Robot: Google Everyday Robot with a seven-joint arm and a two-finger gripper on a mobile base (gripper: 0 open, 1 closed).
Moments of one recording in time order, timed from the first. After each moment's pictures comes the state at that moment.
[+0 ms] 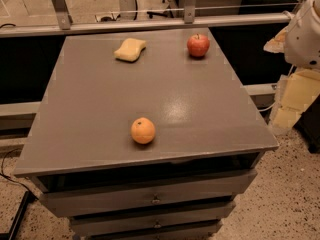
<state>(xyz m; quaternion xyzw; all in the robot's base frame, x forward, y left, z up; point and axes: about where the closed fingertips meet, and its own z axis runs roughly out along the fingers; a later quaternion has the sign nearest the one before) 0.438 -0.217 0.977 -0.60 0.78 -0.03 0.16</state>
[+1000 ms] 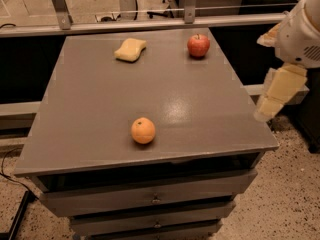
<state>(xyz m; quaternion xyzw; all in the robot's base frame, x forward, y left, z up) 0.477 -0.217 0.967 -0.59 0.78 -0.03 0.21</state>
